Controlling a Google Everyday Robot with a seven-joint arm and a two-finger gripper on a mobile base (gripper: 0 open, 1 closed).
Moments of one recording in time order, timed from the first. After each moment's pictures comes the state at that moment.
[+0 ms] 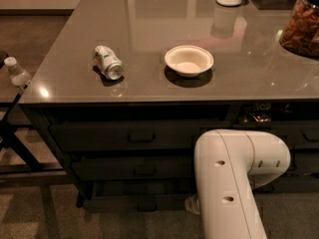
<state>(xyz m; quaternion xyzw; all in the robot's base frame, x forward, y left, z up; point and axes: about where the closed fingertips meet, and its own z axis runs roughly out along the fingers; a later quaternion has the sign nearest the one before) 0.526 -0.154 0.184 -0.05 0.98 0.12 0.18</state>
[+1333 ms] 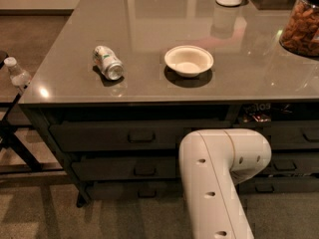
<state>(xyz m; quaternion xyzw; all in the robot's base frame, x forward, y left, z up) 0.576 -0.155 0.175 -0.02 0.97 0.09 0.23</state>
